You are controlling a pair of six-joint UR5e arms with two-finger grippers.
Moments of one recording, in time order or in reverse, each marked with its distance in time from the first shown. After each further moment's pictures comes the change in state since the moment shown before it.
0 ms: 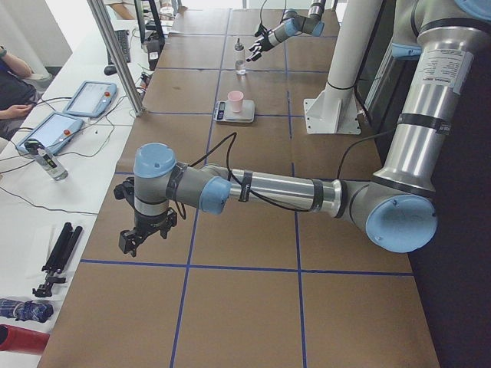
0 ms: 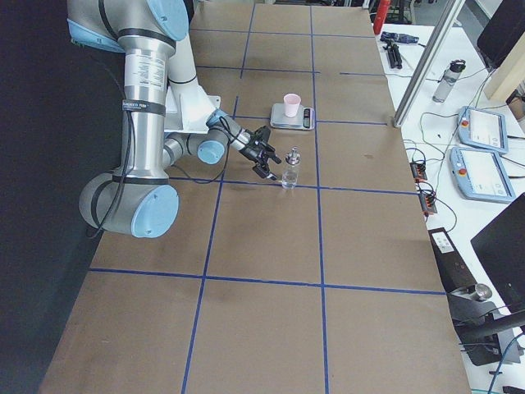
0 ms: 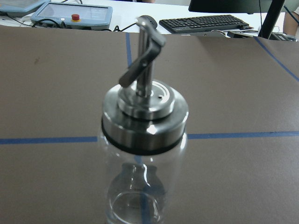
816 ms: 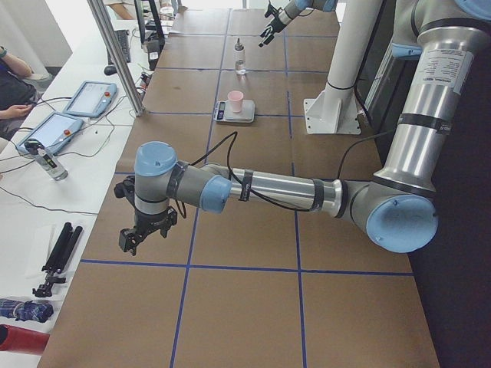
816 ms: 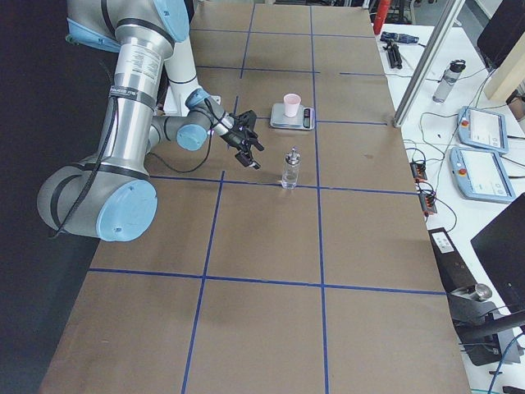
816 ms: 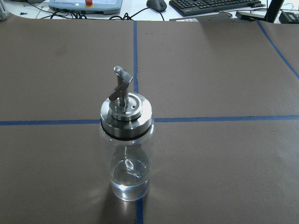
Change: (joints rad) left arm -0.001 0.002 -0.008 0.000 -0.001 0.000; right arm -0.017 -0.222 0.296 -0.017 0.125 -0.023
